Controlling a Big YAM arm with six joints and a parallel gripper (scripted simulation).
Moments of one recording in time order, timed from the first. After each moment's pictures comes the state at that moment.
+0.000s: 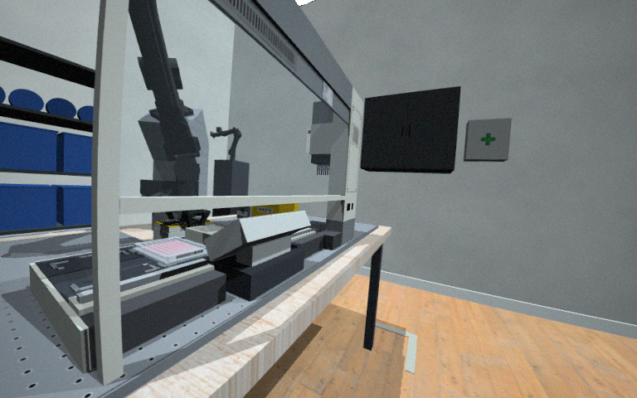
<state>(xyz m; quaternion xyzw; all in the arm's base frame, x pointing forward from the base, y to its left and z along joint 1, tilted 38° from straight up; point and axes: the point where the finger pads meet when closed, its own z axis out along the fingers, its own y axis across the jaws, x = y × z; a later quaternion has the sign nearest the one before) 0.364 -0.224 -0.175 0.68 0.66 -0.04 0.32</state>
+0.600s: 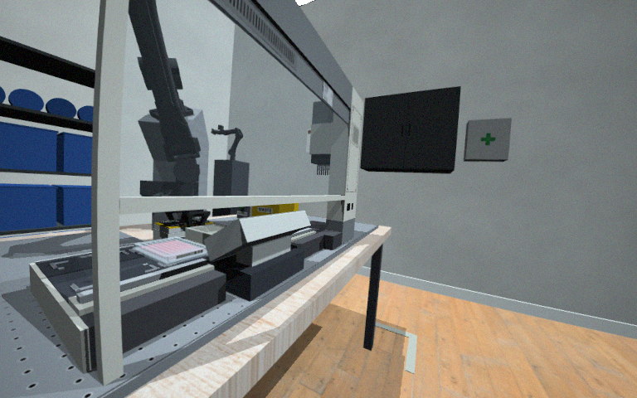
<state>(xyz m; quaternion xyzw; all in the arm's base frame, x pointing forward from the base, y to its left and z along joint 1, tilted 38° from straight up) 0.365 -0.225 -0.176 0.68 0.66 -0.04 0.32</state>
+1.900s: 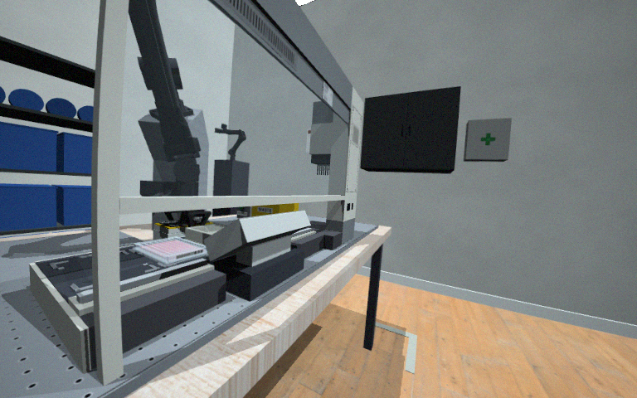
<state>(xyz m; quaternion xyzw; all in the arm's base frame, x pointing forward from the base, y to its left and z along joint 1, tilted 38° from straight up) 0.365 -0.225 -0.176 0.68 0.66 -0.04 0.32</state>
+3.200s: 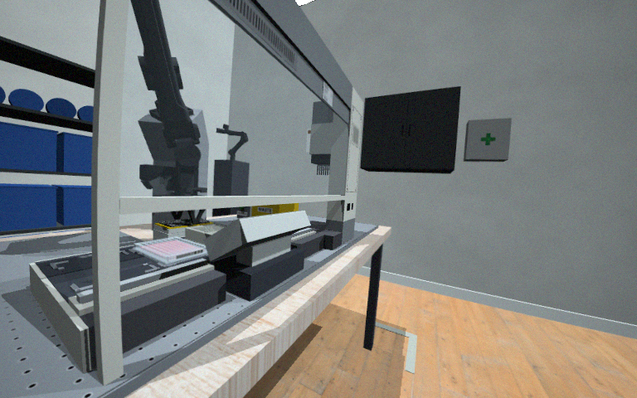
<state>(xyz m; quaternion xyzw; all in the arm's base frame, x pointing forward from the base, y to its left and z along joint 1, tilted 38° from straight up) 0.351 -0.208 -0.145 0.67 0.66 -0.04 0.33</state>
